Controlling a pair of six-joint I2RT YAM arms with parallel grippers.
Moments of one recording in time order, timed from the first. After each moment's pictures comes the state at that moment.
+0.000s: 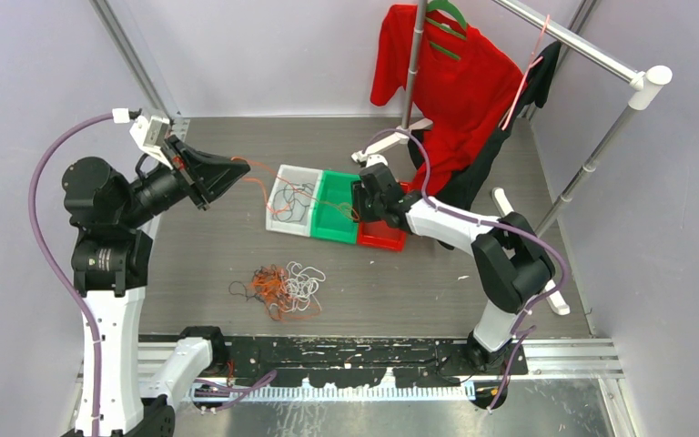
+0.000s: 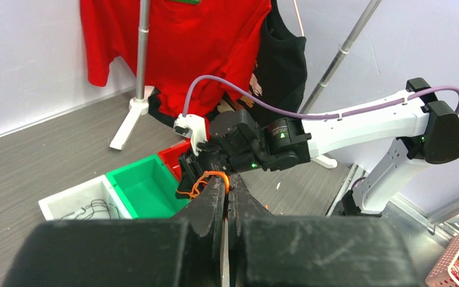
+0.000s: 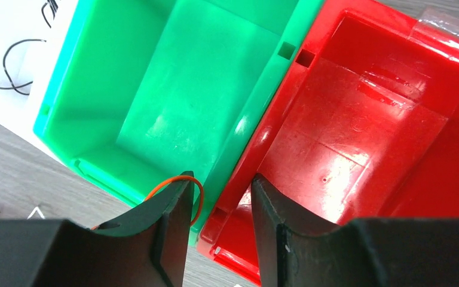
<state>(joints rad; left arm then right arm) 0.00 0.86 1.35 -0.38 0.89 -0.37 0.66 1.72 1.12 -0.15 0.13 0.39</state>
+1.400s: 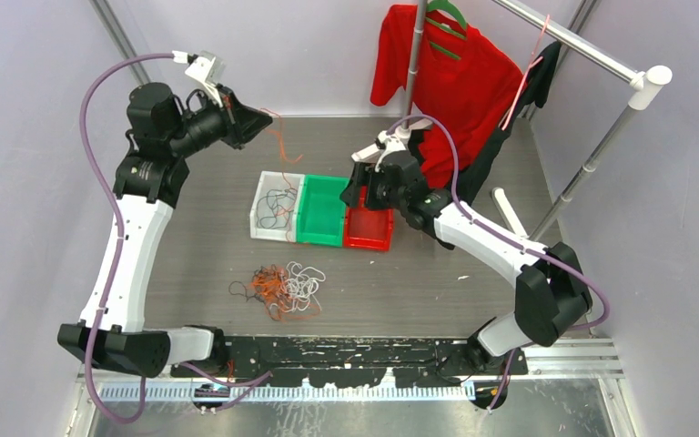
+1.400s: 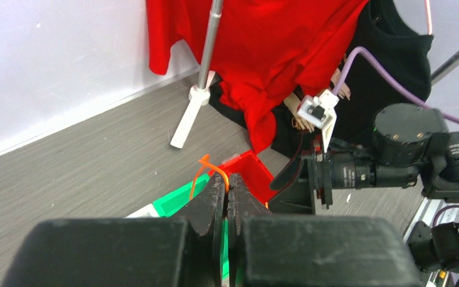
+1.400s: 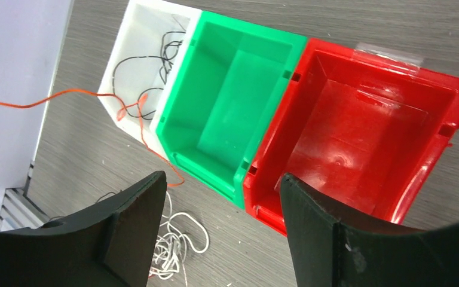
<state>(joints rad) -0.15 1.27 1.55 -0.39 0.63 -0.15 0.63 1.48 1.10 -0.13 -0.05 0.55</state>
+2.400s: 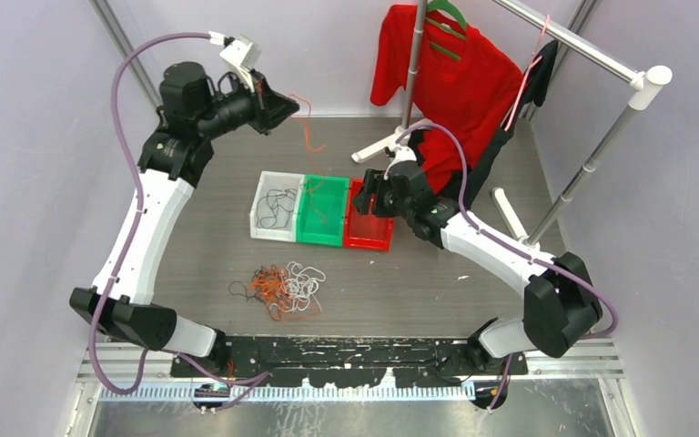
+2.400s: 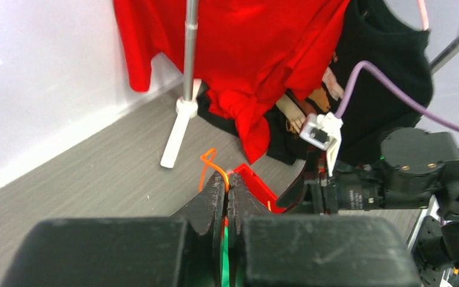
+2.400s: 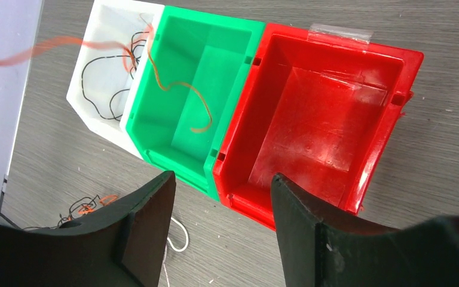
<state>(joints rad) -0.28 1.42 1.75 -0.40 0.58 -0.10 0.62 1.42 1.00 -0.12 0.03 0.56</state>
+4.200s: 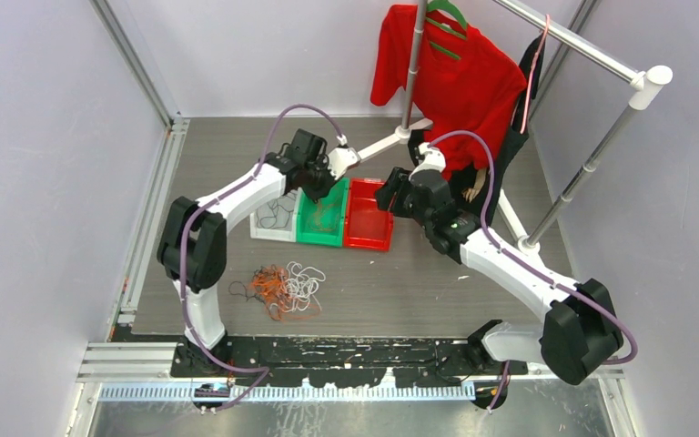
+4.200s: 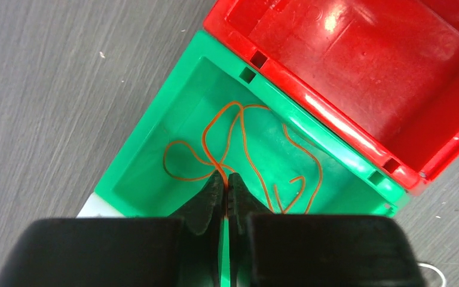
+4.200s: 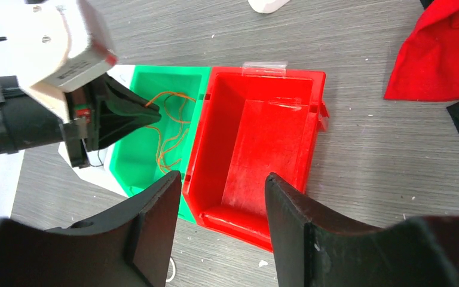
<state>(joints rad) -0.52 1.87 1.48 -0.48 0.20 0.49 0.57 1.25 0.86 -0.03 0.17 0.60</state>
